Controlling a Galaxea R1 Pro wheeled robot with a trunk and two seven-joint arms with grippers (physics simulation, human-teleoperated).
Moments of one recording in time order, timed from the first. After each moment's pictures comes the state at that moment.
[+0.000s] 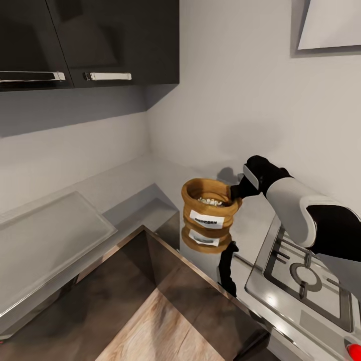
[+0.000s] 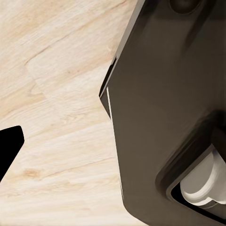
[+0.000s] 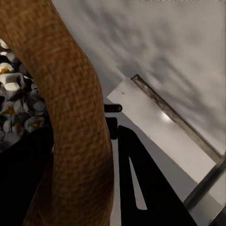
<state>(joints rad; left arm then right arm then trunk) 0.00 -0.02 0.01 -0.07 0.41 -0.09 0.16 -1.56 -0.01 0.02 -0.15 0.19 1.04 0.11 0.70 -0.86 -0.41</state>
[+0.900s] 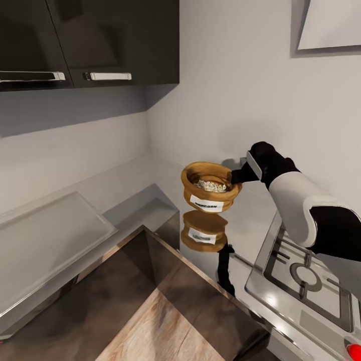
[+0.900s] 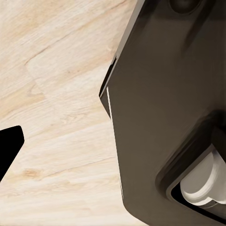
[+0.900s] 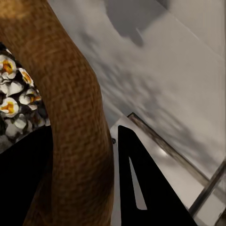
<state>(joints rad) 0.00 -0.02 0.01 -0.07 0.41 -0.09 0.16 -1.56 -0.01 0.01 -0.33 0.18 1.04 0.10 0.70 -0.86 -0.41</state>
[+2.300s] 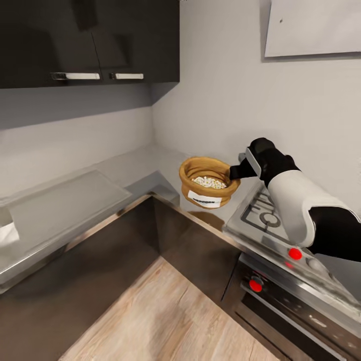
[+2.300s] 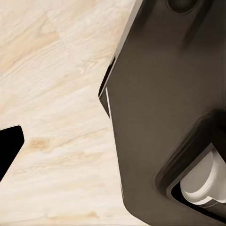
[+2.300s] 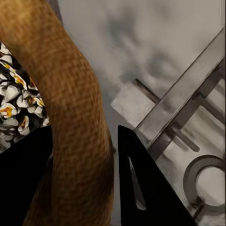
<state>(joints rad) 0.00 -0.02 0.01 -0.07 0.41 -0.09 0.16 -1.56 0.00 0.01 -0.38 0.18 1.04 0.10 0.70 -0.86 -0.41</state>
